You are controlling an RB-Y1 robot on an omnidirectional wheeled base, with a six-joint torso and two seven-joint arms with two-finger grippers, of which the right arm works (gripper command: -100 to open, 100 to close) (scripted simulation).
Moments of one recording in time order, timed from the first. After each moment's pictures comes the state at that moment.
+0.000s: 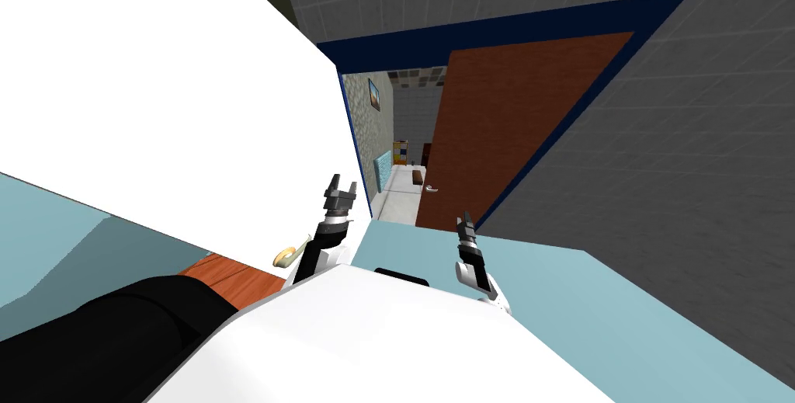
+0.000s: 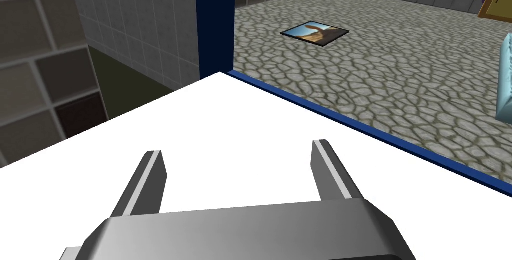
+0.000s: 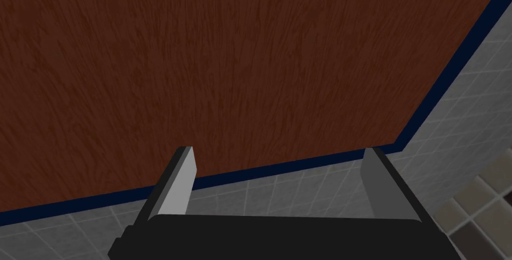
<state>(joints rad) 0.08 -0.12 -0.15 -1.25 -0.04 -0.71 -0.02</state>
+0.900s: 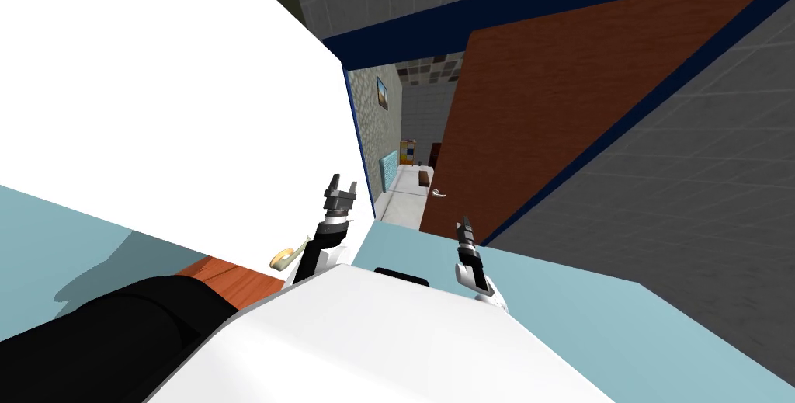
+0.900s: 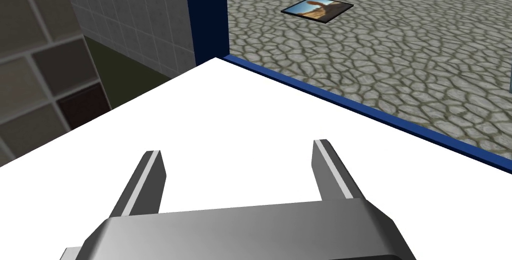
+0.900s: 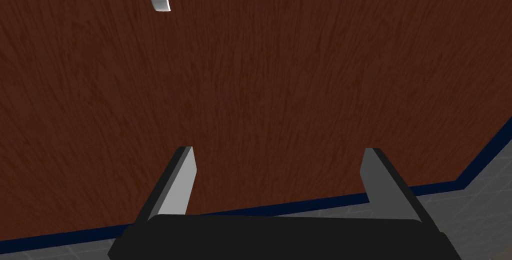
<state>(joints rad) -0.01 -0.14 -0.18 -1.01 -0.06 -0.75 -0.03</state>
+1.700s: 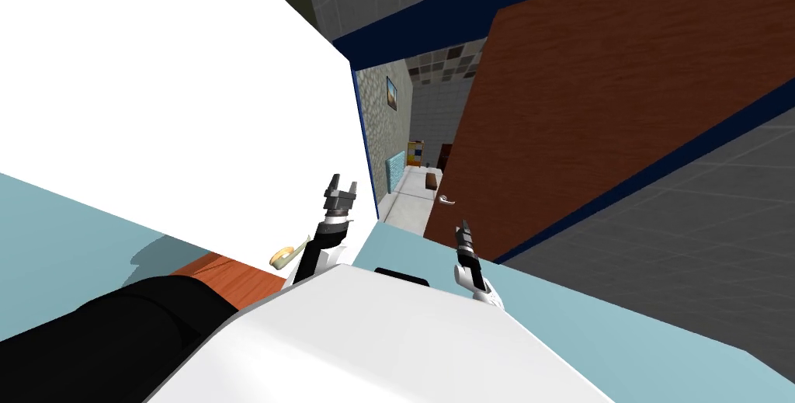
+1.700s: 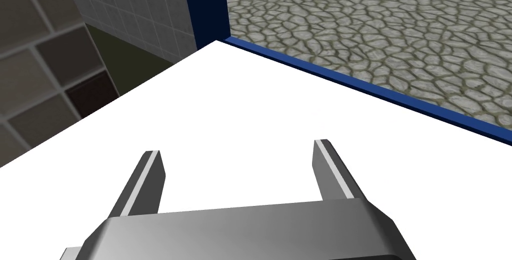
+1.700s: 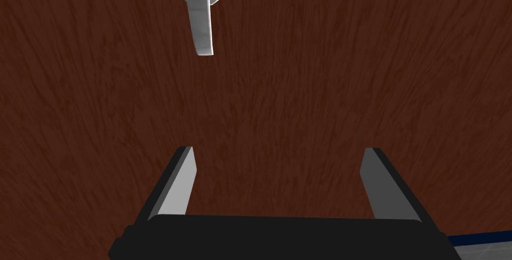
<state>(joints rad) -0.09 -0.14 -0.21 -0.80 -0.07 -0.79 -0.04</state>
